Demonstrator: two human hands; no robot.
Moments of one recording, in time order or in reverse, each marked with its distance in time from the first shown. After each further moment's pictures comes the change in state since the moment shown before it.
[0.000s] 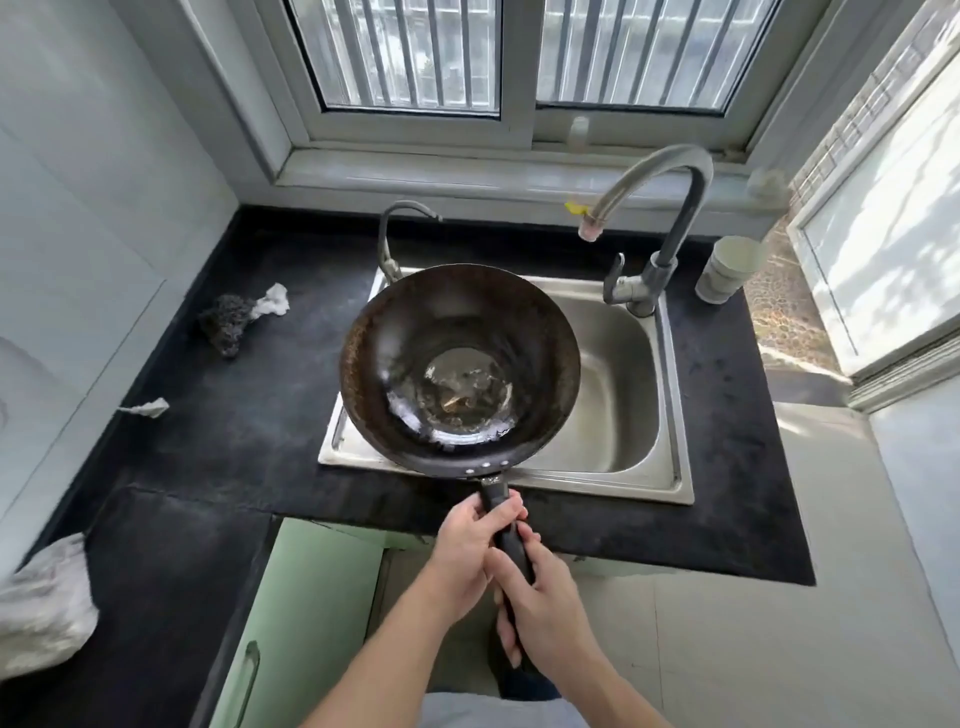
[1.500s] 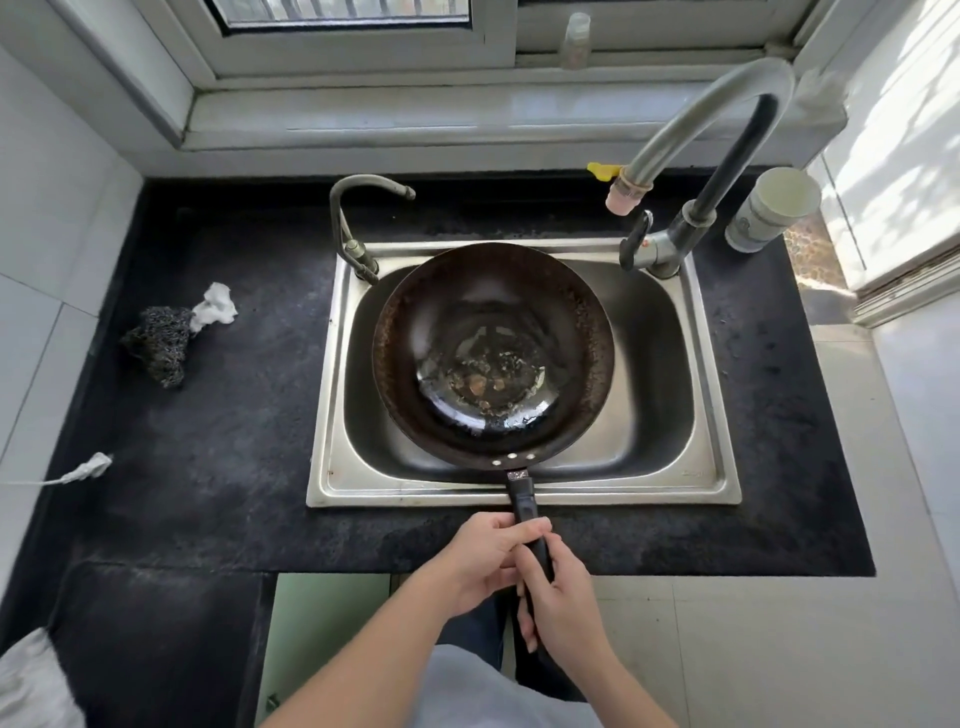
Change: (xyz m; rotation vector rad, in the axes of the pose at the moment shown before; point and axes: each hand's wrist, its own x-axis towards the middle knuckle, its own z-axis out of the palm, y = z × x) left_hand 0.076 0.030 -0.031 0.358 -0.133 -0.450; right_hand 0.079 0.045 0.020 -0.060 0.184 0.154
